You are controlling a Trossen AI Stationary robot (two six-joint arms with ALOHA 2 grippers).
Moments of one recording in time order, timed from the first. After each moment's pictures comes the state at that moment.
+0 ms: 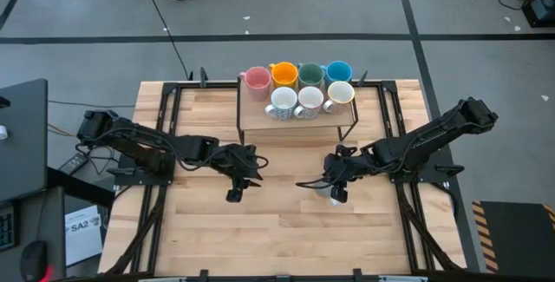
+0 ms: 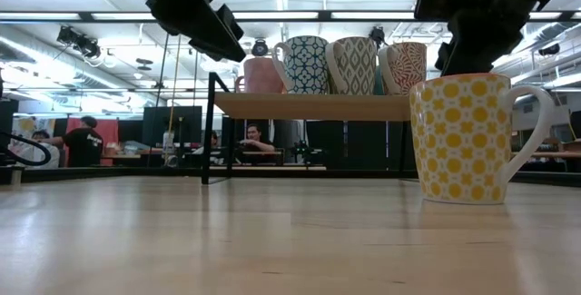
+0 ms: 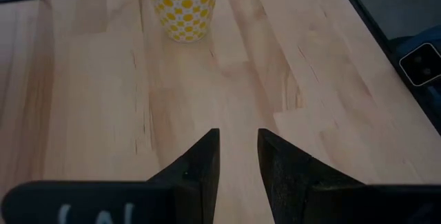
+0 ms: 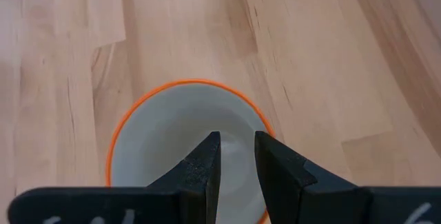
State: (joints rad) left arm -0.15 1.40 0.89 -0.18 0.09 0.01; right arm 0.31 1.26 0.75 -0.44 0.19 0.52
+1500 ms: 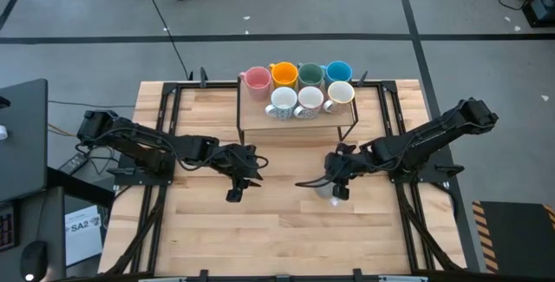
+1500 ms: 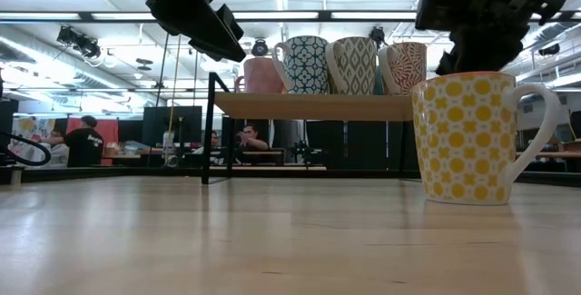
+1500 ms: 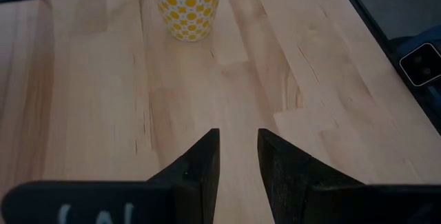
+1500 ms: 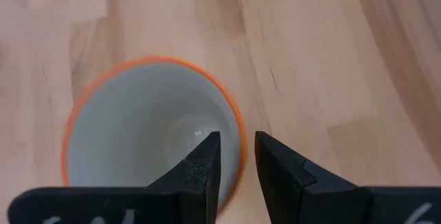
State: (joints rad) left arm -0.15 1.40 0.89 -0.18 0.09 0.01; right arm 0.28 1.26 0.74 -0.49 0.16 0.48
